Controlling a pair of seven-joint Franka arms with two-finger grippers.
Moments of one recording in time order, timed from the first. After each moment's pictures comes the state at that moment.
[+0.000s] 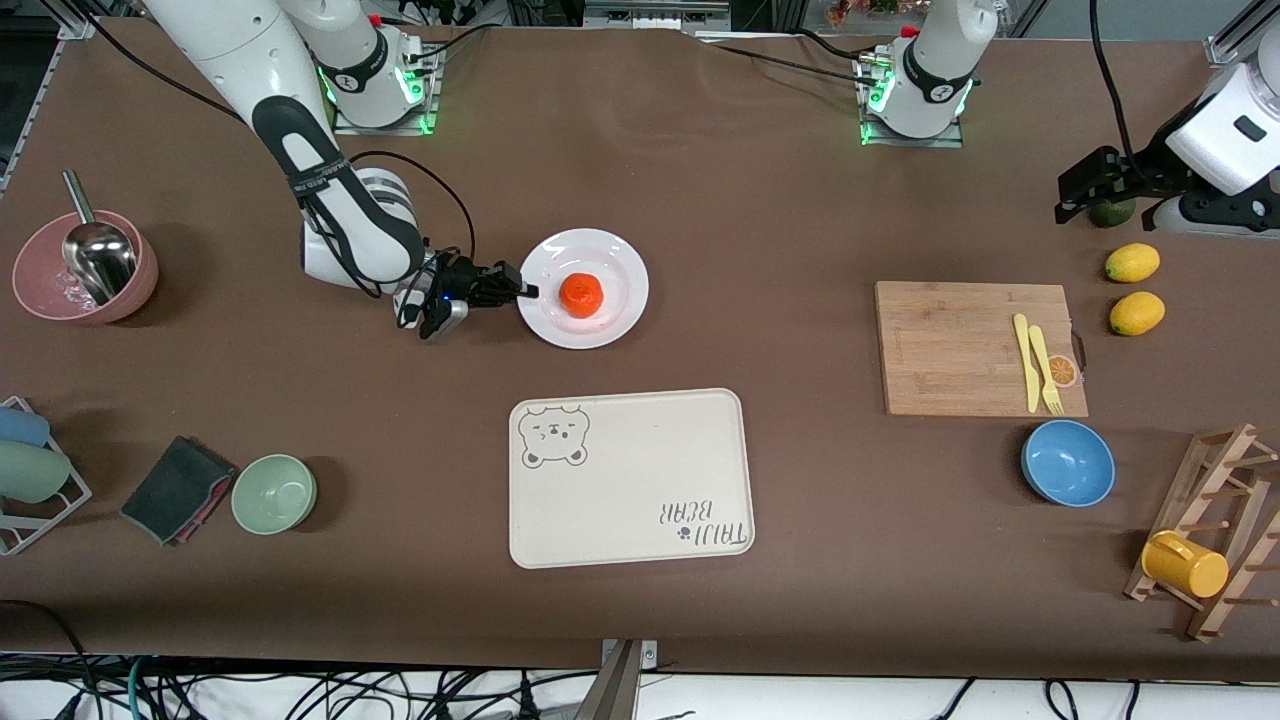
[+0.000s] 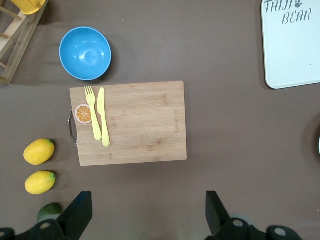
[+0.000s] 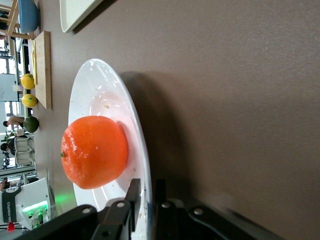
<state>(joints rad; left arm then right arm) -0.11 -0.08 0.06 -1.69 -0.01 1.53 0.01 0.06 0.49 0.33 -2.32 1.46 2.42 -1.13</state>
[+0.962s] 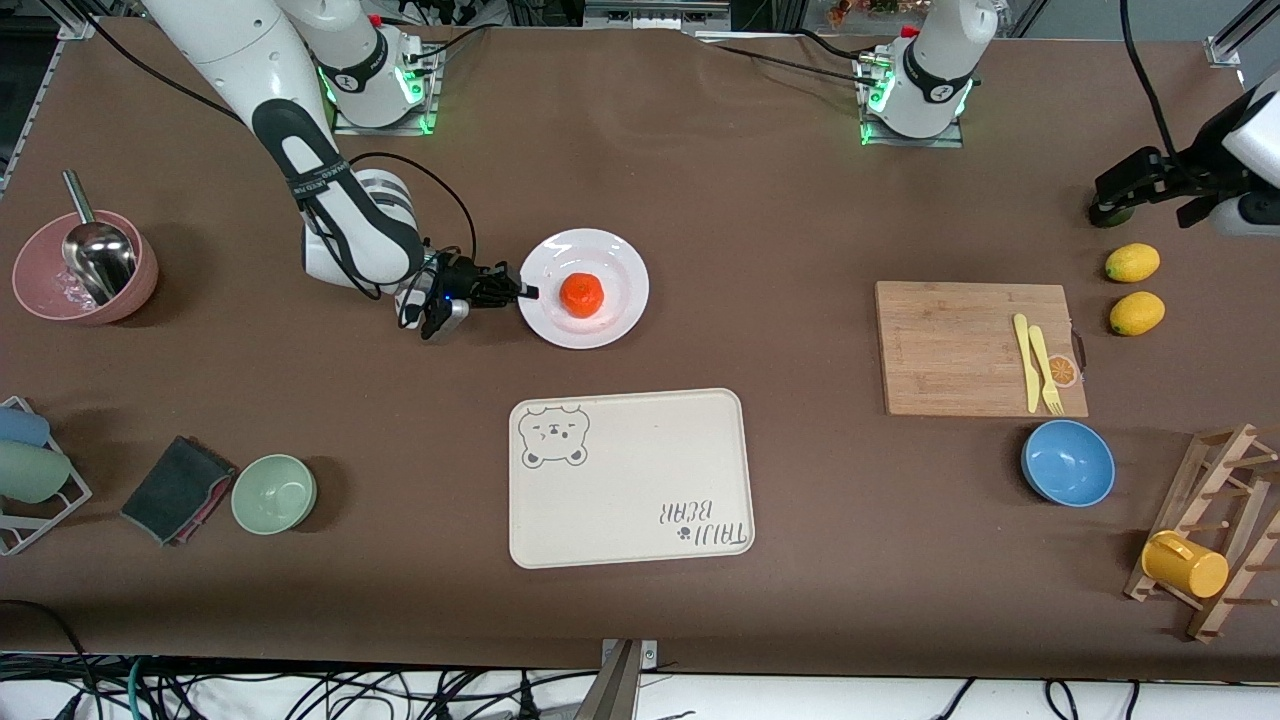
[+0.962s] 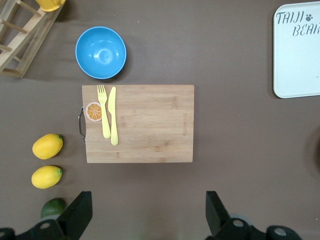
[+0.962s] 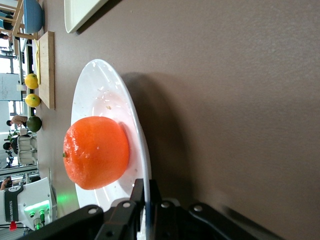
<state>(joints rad) -0.05 -0.09 0.06 -1.67 -0.02 1.53 0.01 0.06 0.49 0.33 -2.31 1.47 2.41 -1.14</state>
